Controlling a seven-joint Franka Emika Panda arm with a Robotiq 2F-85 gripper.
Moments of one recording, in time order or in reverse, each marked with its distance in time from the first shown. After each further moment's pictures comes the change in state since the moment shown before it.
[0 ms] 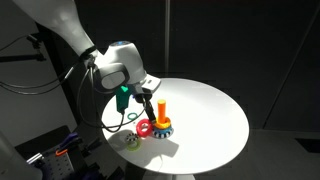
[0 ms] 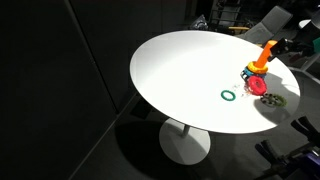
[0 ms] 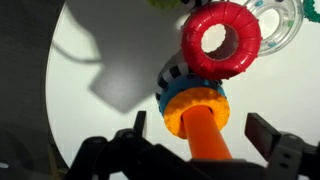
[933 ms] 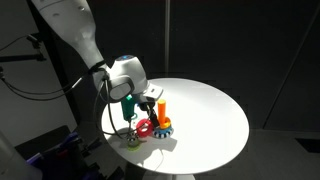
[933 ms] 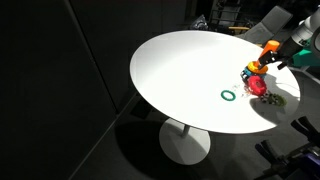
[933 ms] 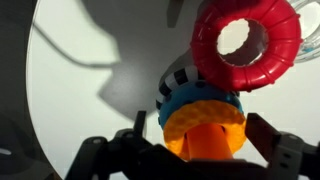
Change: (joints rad) arm 0.192 0.199 -0.161 0.070 0.010 0.131 0.003
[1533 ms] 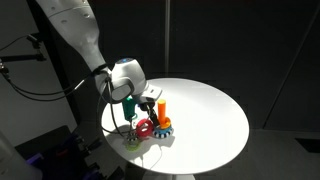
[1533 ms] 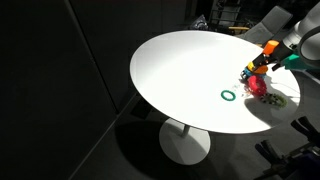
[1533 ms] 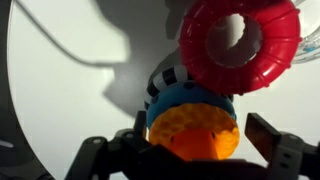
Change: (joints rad) arm 0.122 0.071 -0.070 0.031 0.061 0.042 0.000
